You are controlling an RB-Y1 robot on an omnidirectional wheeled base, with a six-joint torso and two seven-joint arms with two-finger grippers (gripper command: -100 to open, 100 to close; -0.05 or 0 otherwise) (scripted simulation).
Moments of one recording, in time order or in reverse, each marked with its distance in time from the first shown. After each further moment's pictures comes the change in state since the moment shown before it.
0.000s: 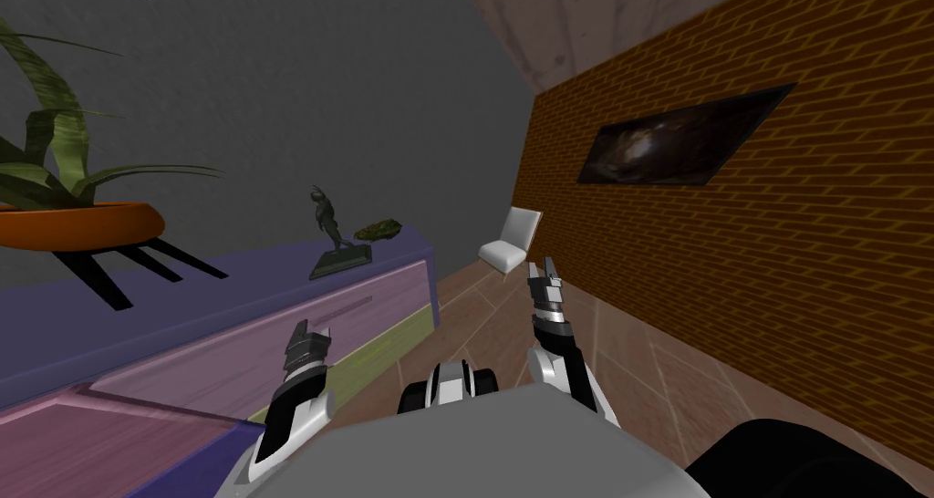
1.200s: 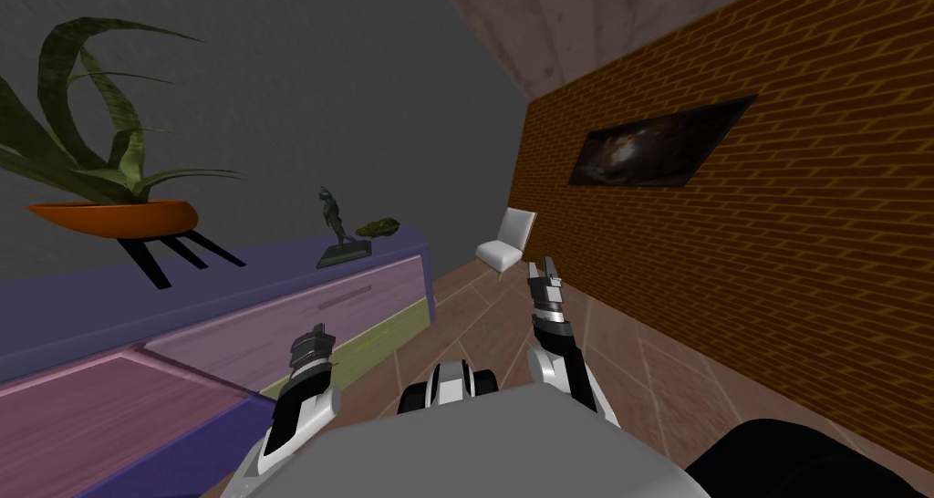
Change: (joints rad) left arm -0.012 -0.020 0.005 -0.002 -0.001 0.028 0.009; right arm 0.000 0.000 0.000 0.000 0.000 0.000 0.000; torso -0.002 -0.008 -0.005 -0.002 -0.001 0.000
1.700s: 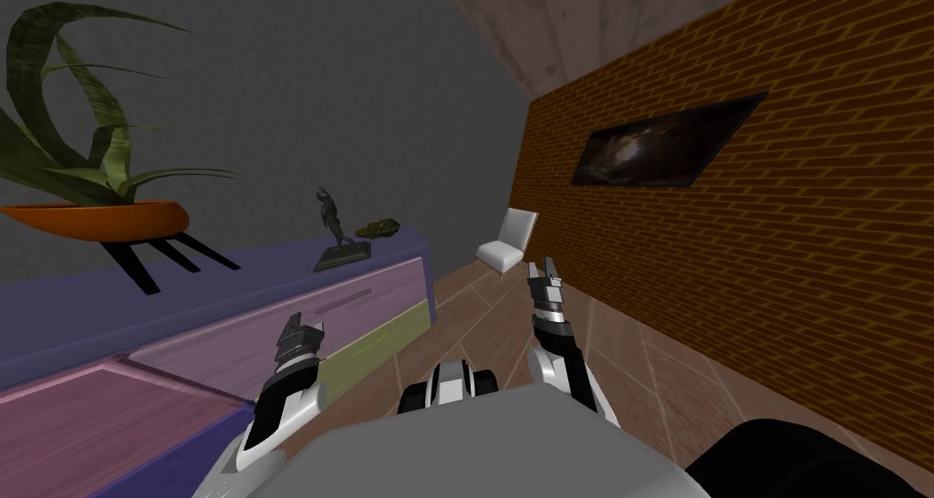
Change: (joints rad) left arm -0.018 0.082 0.010 -0.013 0.004 0.033 0.001; right arm 0.001 0.000 0.000 0.000 0.000 0.000 0.000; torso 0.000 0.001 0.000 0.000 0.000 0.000
